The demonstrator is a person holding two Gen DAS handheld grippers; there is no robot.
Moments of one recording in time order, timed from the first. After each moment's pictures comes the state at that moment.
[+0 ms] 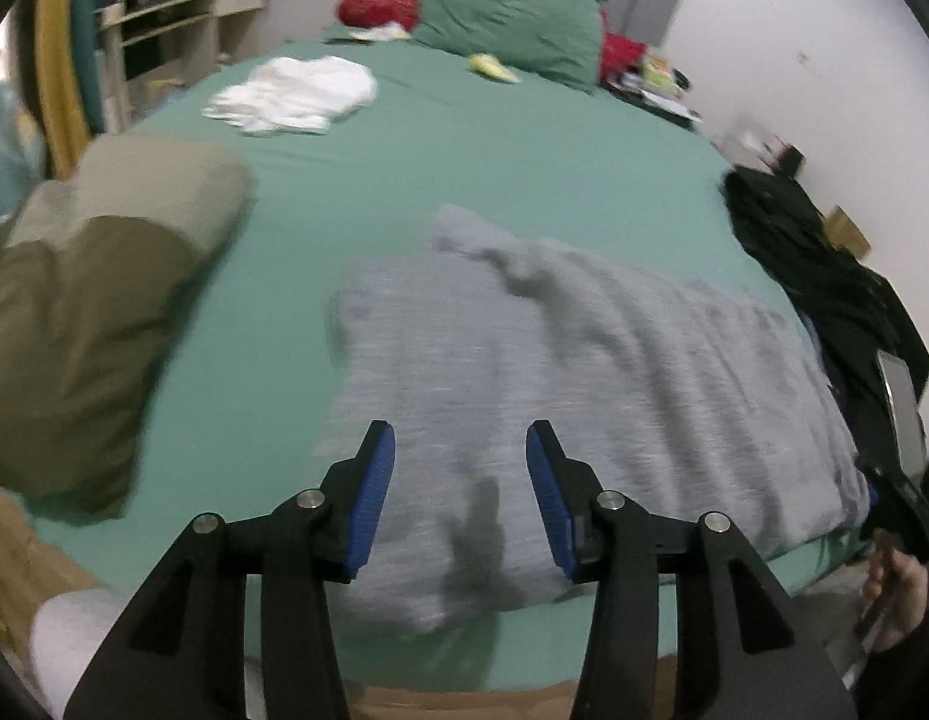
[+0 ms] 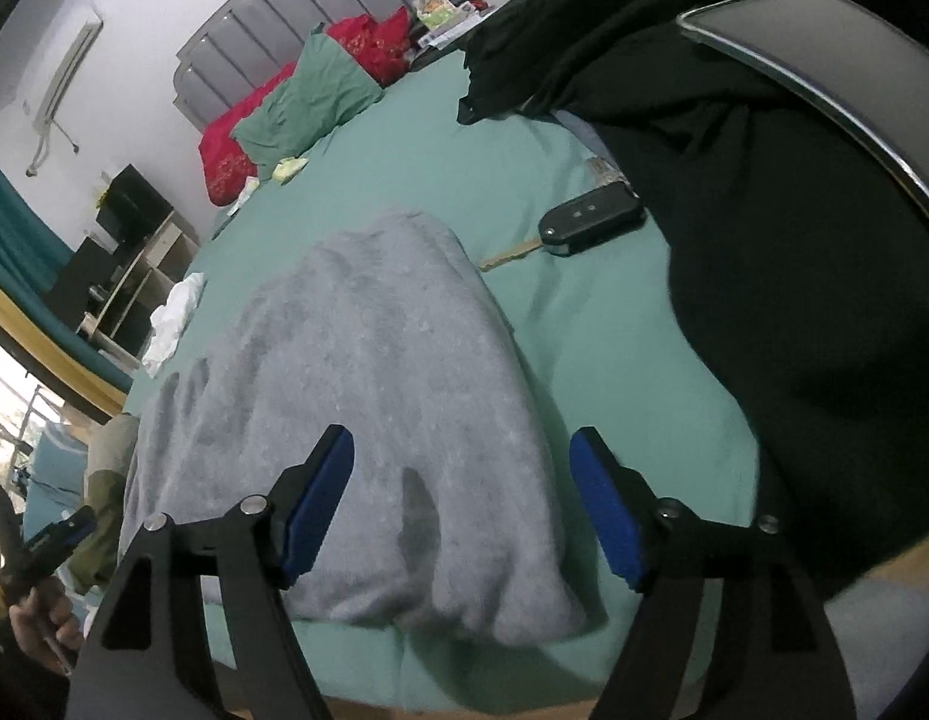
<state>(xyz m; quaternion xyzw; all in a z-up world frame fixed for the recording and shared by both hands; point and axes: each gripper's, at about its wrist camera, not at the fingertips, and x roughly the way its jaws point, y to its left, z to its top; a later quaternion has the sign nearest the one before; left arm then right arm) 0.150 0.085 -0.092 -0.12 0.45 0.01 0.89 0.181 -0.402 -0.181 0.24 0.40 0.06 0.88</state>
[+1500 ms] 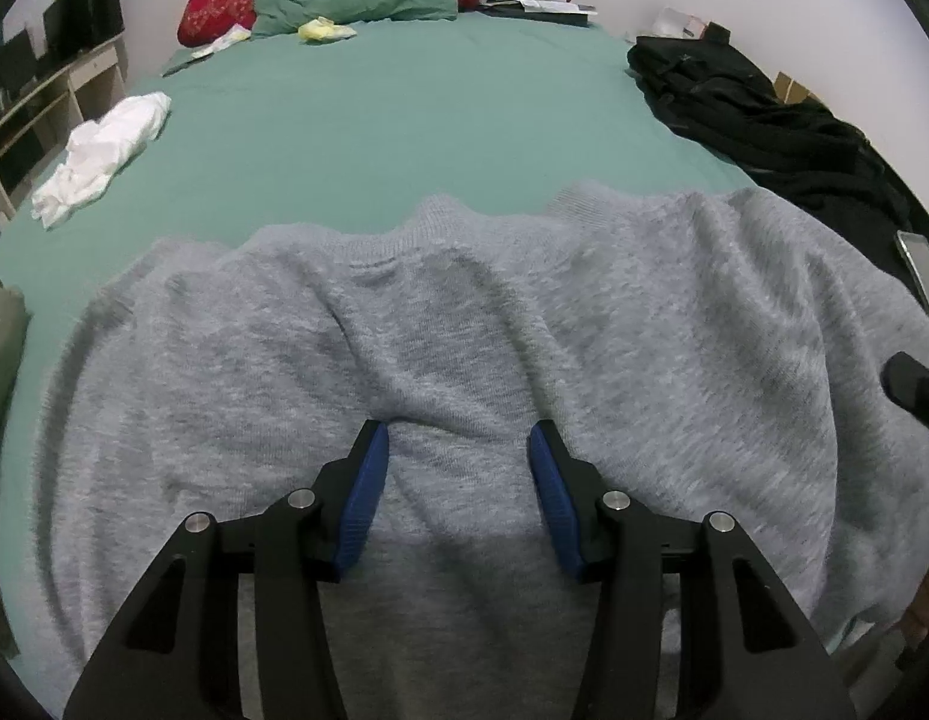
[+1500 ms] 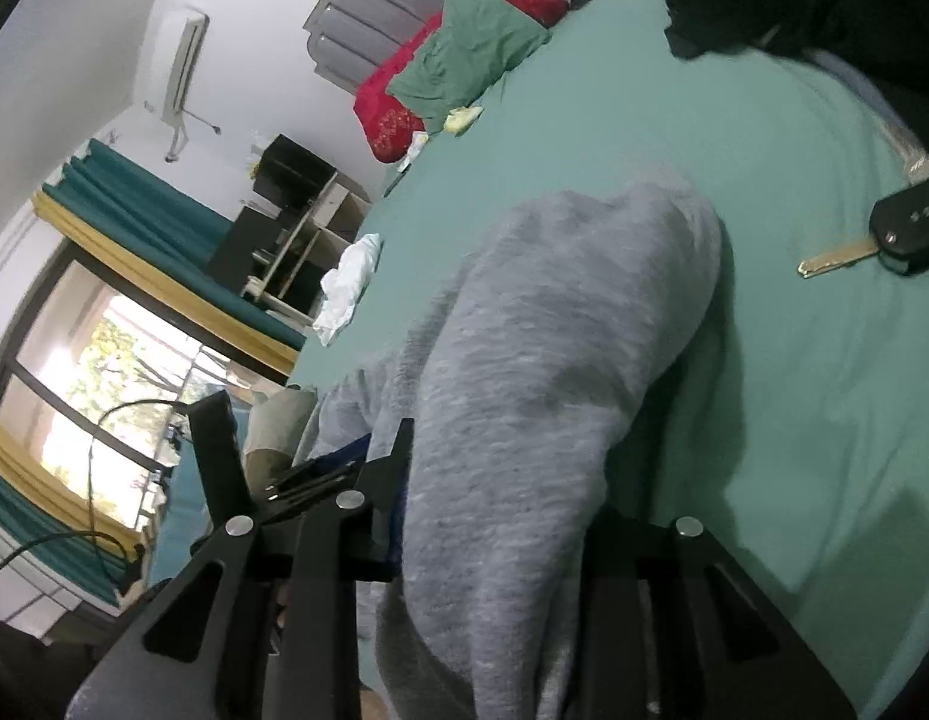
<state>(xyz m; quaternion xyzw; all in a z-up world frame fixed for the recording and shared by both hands) 0.249 -0.073 -0.144 0.01 0.48 -0.06 0.87 0.240 -0.334 -0.180 0.31 0.39 0.28 0.82</state>
